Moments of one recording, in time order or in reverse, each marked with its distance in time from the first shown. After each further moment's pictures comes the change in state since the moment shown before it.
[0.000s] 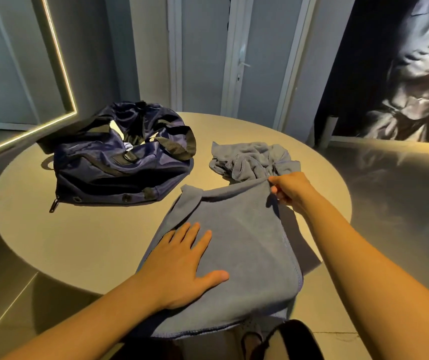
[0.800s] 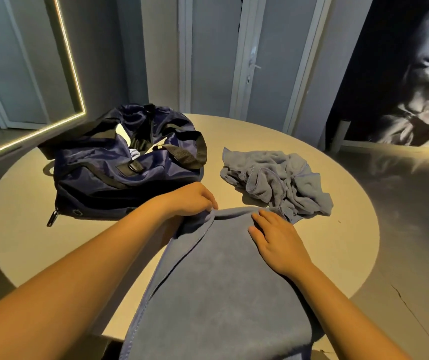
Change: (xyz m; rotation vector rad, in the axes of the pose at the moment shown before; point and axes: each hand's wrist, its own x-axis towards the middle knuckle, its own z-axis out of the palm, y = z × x) left_hand 0.153 -0.065 -0.077 -0.562 -0.024 -0.050; right_hand -0.028 0.076 0.059 -0.915 -0.042 -0.697
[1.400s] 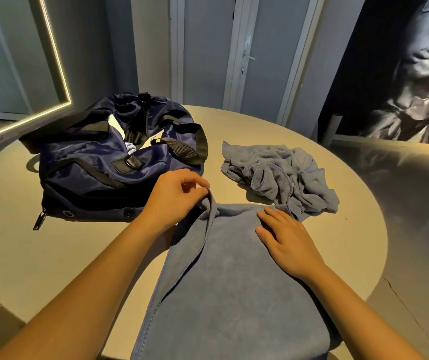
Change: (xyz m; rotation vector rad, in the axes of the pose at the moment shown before) left_hand -0.030 -0.034 0.006 -0.244 0.577 0.252; right_hand 0.001 0.006 0.006 0.033 -0.065 0.077
